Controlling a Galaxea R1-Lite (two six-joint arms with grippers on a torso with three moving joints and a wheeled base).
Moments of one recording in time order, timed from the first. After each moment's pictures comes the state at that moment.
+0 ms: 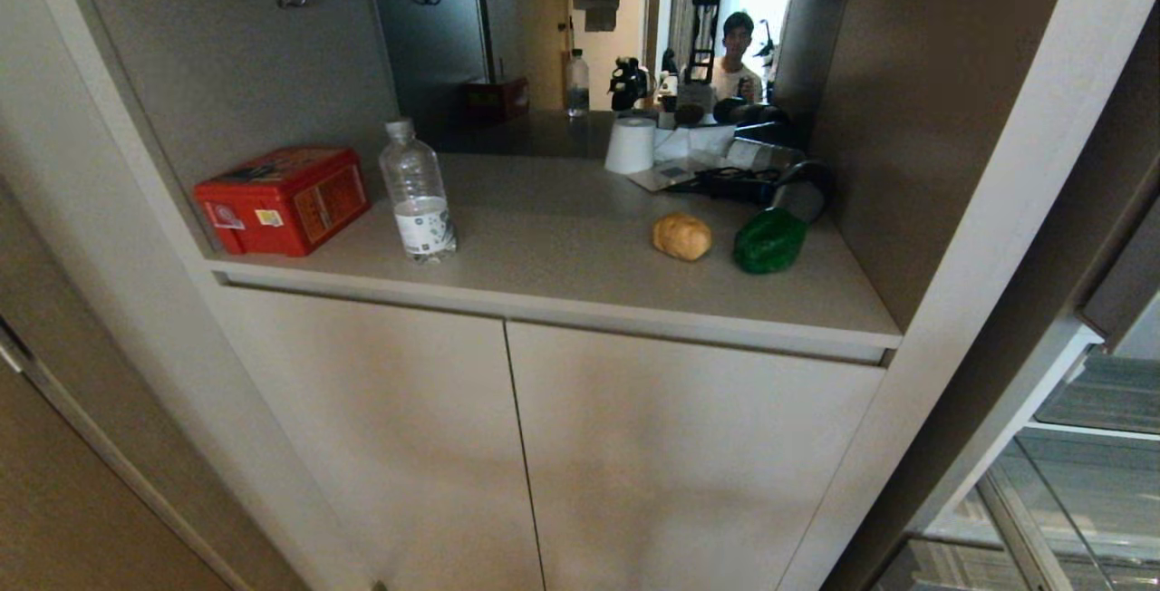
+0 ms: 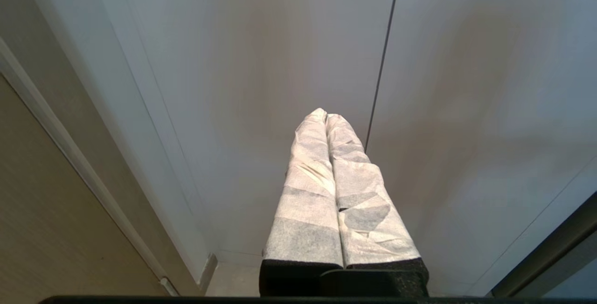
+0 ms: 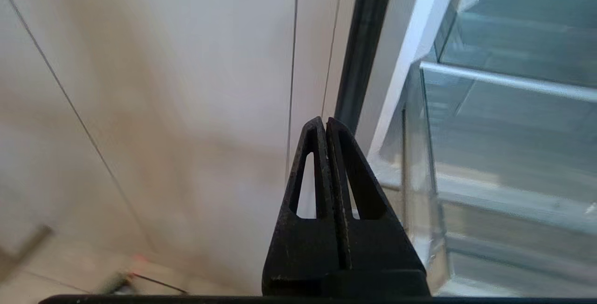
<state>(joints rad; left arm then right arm) 0.00 0.00 0.00 -0.03 0.00 0.00 0.01 0.00 0.00 0.00 0.01 -0.06</state>
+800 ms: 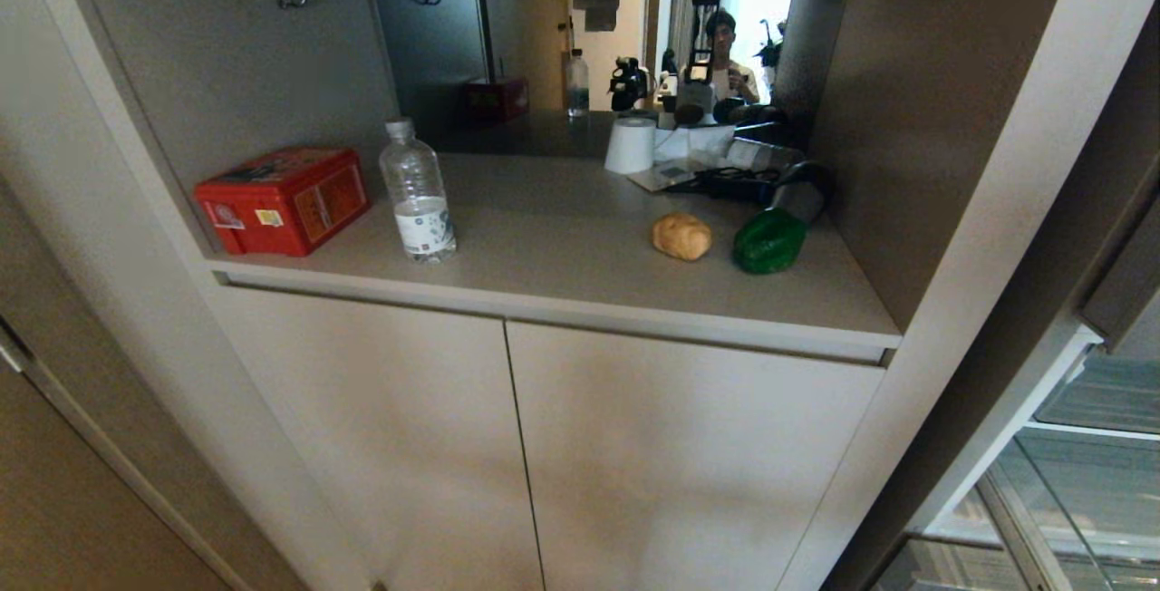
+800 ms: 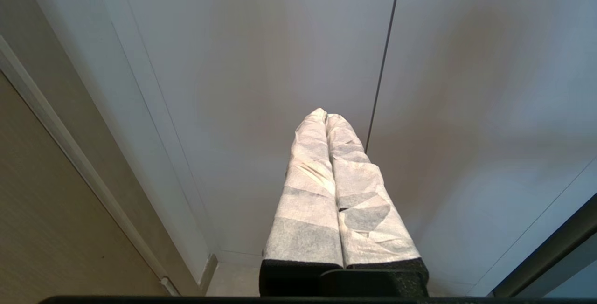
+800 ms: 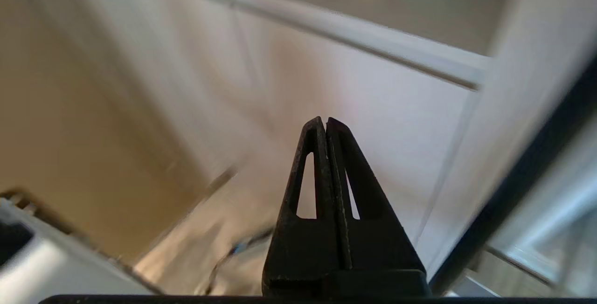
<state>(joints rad) 0.00 0.00 0.00 -0.03 0.00 0.00 0.02 0.66 -0.57 0.05 0.50 0.07</state>
